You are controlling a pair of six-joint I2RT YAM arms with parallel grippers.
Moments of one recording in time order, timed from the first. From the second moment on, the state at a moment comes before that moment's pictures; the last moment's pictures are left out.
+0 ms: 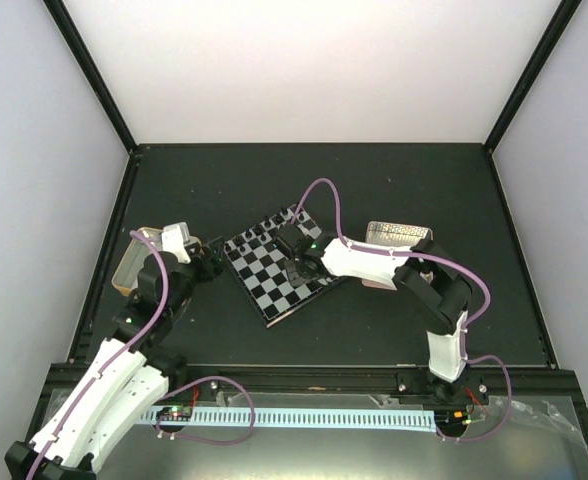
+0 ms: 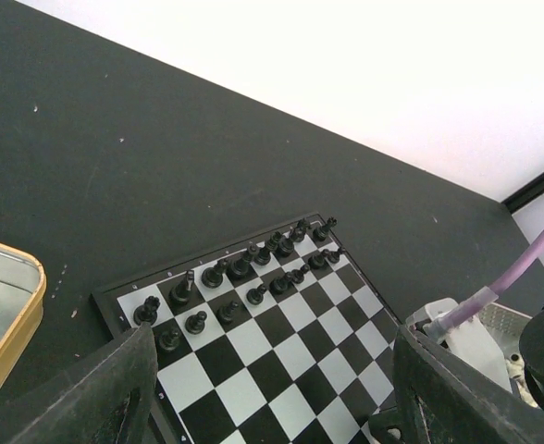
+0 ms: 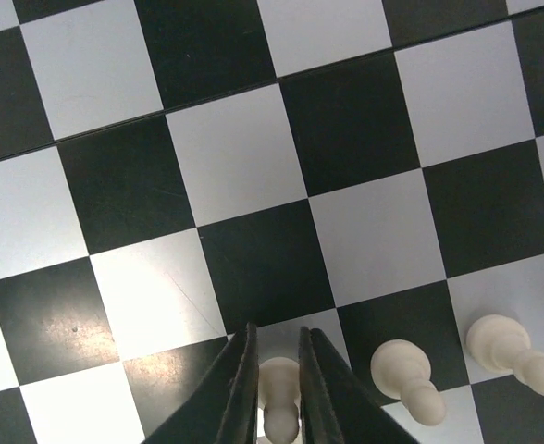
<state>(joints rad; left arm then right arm) -0.39 0.55 0.50 -0.29 -0.11 -0.58 0.93 1.93 1.30 -0.61 0.20 0.56</state>
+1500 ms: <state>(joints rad) -0.39 0.64 0.52 -0.28 -0.05 -0.59 0.33 1.67 0.94 -0.38 -0.10 0.55</state>
